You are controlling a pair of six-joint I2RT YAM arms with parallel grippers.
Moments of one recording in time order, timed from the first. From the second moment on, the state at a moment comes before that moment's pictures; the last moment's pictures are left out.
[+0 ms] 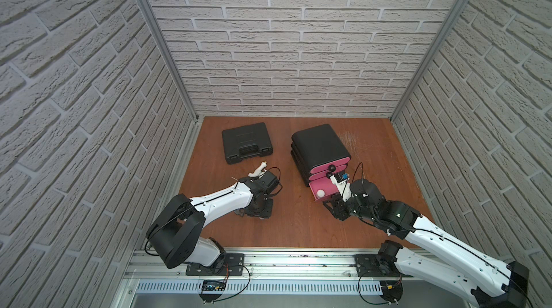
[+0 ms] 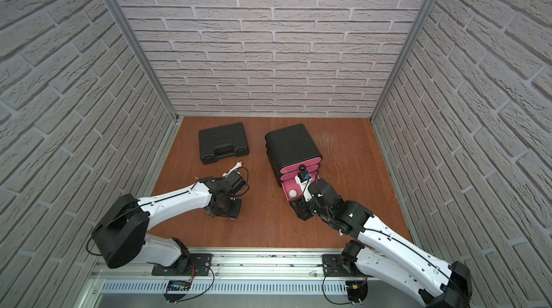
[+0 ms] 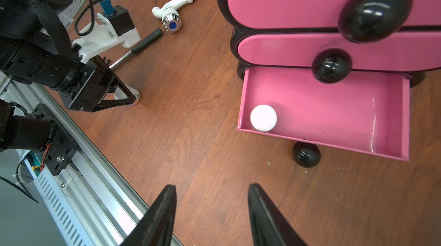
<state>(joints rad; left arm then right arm) -0.64 1.43 0.77 -0.81 0.02 -0.59 0.74 0.81 0.66 -0.63 -0.01 0.37</state>
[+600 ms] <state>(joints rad) -0.91 1.62 1.09 -0.85 -0.06 -0.48 0.69 0.80 0.66 -0.73 0.04 0.39</state>
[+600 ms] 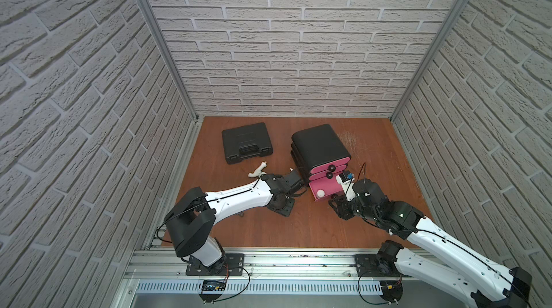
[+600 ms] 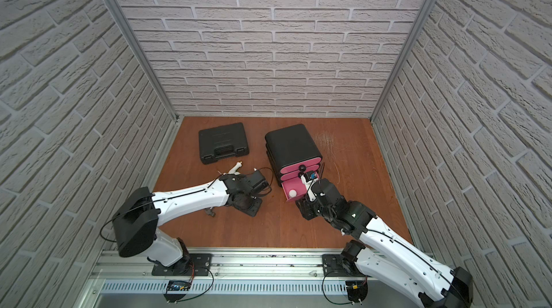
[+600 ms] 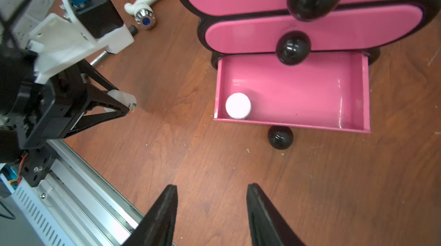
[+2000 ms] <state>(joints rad) -0.59 1.01 0.75 -0.56 -0.05 -0.63 0.82 1.01 0.78 -0.79 0.00 0.35</state>
